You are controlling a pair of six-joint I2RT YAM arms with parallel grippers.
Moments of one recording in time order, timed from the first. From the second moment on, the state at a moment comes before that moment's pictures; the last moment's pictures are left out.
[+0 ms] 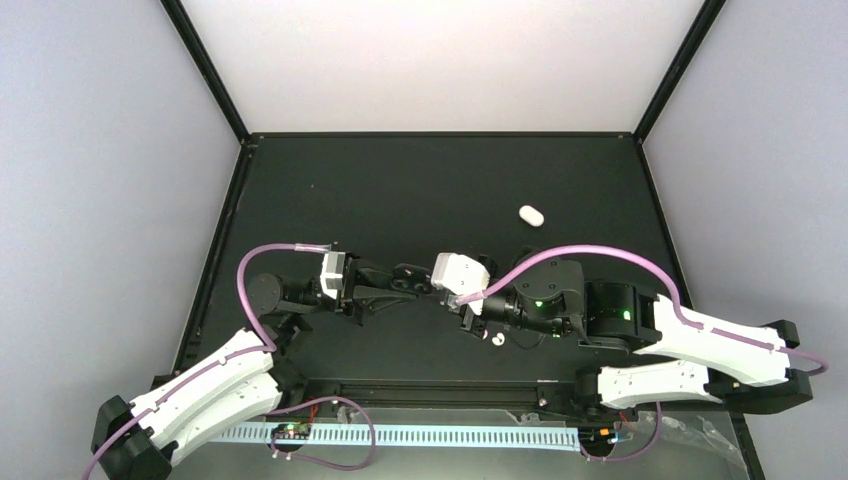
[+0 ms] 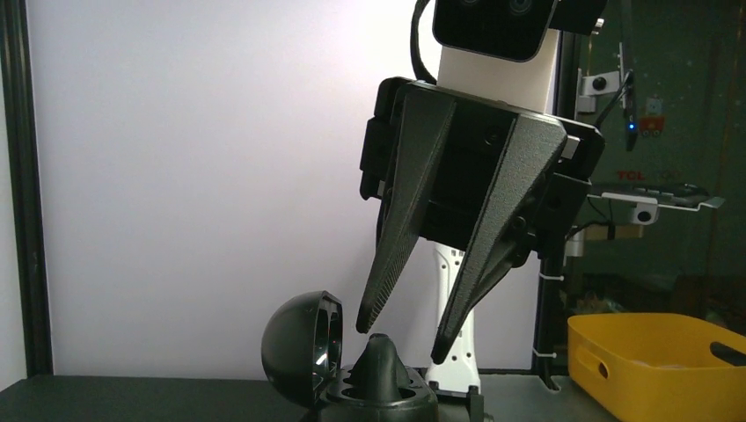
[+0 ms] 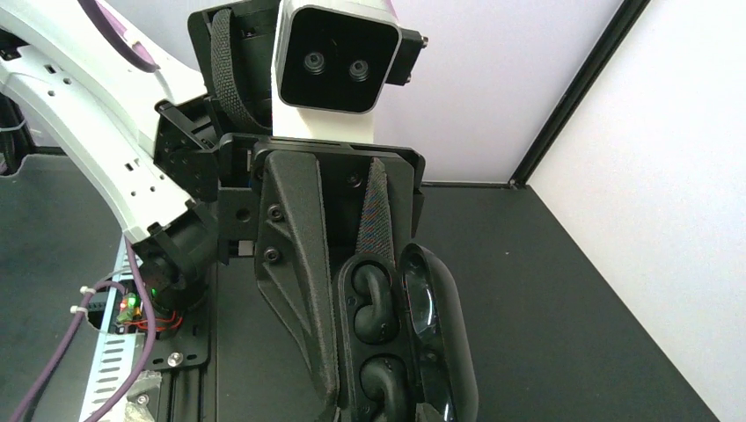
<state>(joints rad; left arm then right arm) -0.72 0.71 0.44 0.78 0.79 -0.40 1.40 1.02 1.30 -0.56 0.18 -0.19</state>
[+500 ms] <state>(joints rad) -0.72 0.71 0.43 0.79 0.79 -0.40 1.40 0.93 1.34 -0.54 0.18 -0.15</state>
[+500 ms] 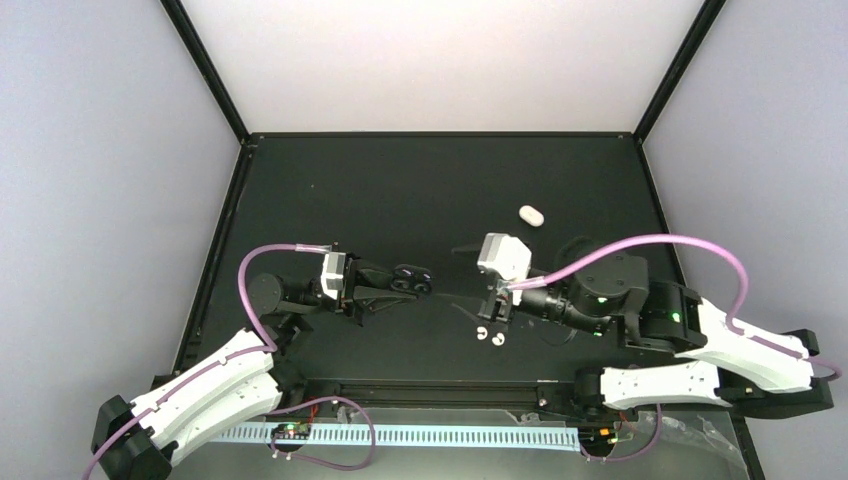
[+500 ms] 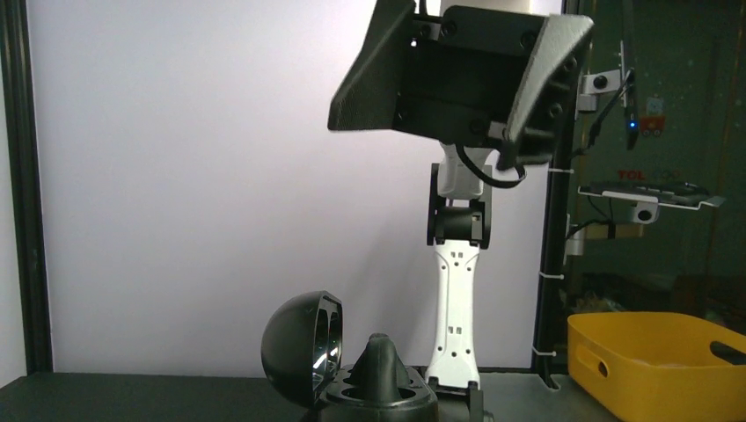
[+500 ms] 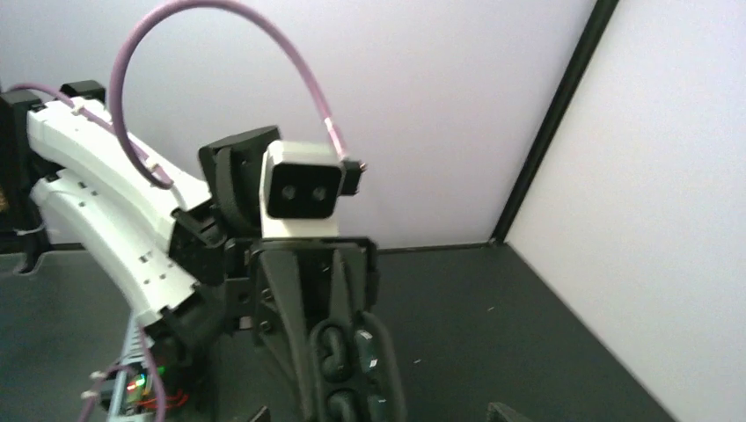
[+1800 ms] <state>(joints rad) -0.72 0.68 0.43 0.80 0.79 -0.42 1.40 1.04 1.36 -0.55 0.40 -0.11</state>
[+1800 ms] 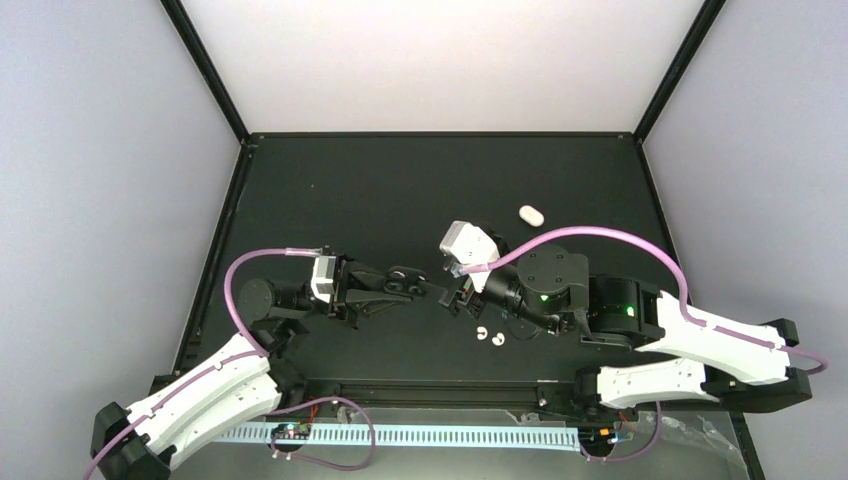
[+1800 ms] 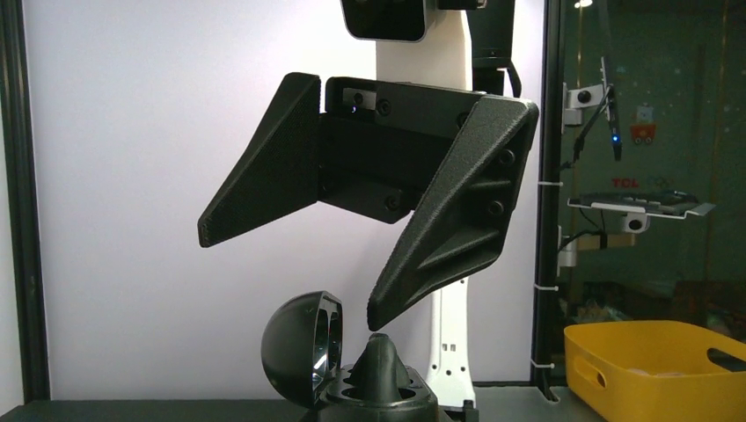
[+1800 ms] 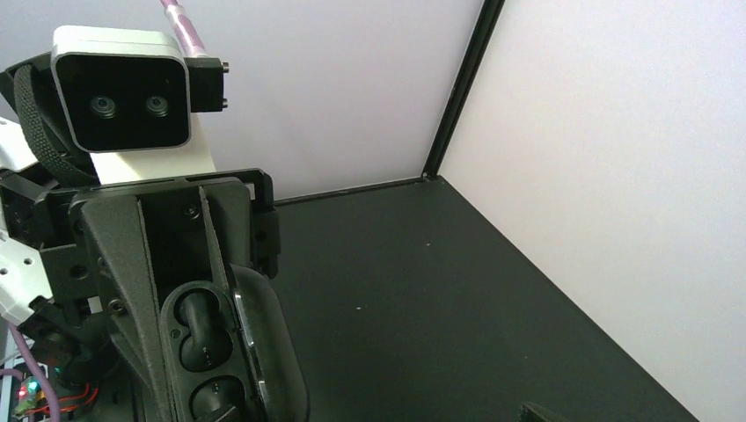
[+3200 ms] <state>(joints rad) -0.72 0.66 0.41 0.80 0.79 -0.42 1.40 1.07 1.48 -0.57 0.37 -0.10</state>
